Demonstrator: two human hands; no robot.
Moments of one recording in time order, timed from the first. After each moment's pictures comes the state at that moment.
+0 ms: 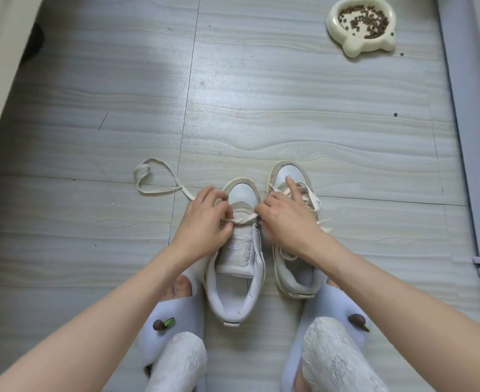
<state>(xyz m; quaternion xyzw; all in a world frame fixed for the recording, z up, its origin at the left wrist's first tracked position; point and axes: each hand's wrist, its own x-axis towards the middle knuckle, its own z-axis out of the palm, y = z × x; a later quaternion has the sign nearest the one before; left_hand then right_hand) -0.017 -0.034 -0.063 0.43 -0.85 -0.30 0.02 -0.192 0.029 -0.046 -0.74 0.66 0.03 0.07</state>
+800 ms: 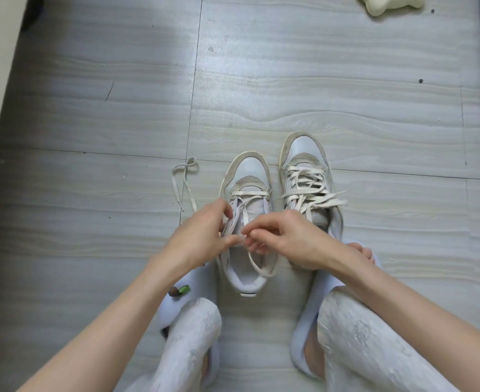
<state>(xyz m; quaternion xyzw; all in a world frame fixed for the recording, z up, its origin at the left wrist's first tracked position) 0.010 0.001 -0.016 0.49 -0.75 -0.42 -0.14 -0.152 0.069 0.004 -0.44 0.62 -0.19 0.62</state>
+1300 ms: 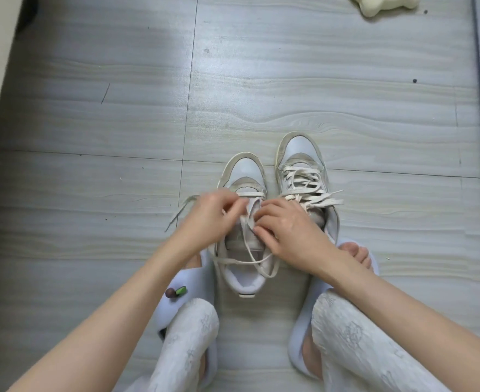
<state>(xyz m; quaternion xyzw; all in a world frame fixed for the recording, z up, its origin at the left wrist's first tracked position) -0.009 -0.008 -0.022 0.45 -0.76 -0.48 0.05 -0.159 0.079 -0.026 -0.71 0.65 -0.10 0.25</state>
